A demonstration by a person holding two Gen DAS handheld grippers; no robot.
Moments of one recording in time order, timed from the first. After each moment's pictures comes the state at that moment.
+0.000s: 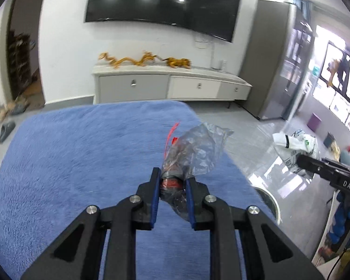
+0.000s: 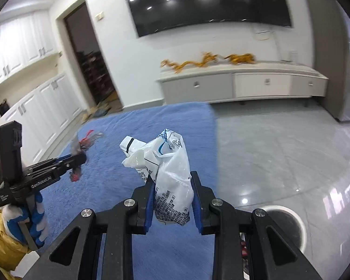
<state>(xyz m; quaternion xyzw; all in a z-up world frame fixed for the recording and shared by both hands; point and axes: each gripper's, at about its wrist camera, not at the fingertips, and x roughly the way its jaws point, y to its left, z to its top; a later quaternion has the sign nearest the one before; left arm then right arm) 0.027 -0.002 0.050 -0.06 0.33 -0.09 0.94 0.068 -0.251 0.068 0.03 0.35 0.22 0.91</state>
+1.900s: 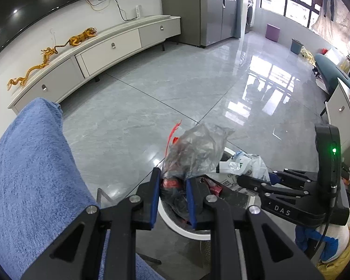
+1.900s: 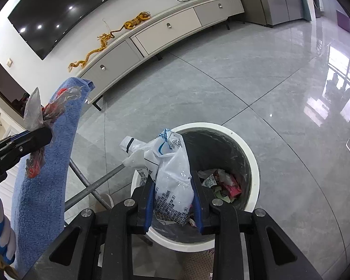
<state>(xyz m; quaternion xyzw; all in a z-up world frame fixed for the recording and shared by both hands) 0.109 -0.331 -0.049 0.15 0.44 -0.23 0.86 0.070 -0.477 -0.112 0.21 0.45 0.05 0.86</state>
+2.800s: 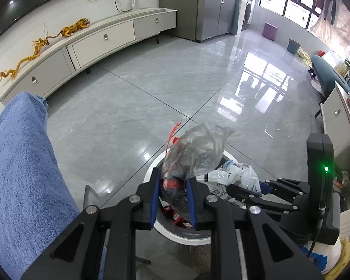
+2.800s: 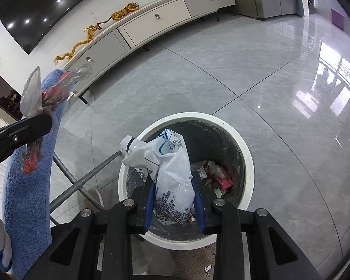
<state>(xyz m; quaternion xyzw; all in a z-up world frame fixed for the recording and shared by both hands) 0.138 -0.336 -0.069 0.13 0.46 -0.25 0.84 0.080 -0.466 -0.123 0.19 0.49 0.02 0.85</state>
